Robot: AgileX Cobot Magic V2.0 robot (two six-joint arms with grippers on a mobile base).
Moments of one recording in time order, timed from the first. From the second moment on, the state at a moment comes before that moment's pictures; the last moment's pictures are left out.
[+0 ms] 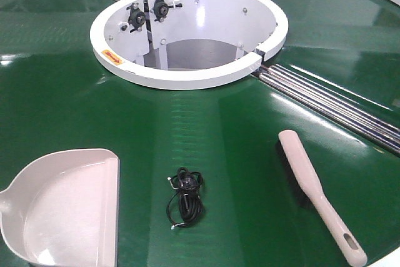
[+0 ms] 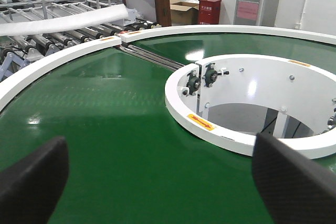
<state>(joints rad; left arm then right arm) 0.01 0.58 -0.75 0.09 0.40 -0.08 0.04 0.59 -0.61 -0.01 0.14 0.00</state>
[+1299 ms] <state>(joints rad) 0.01 0.58 -0.75 0.09 0.50 -0.08 0.17 1.70 -1.39 0.01 1.16 -0.04</state>
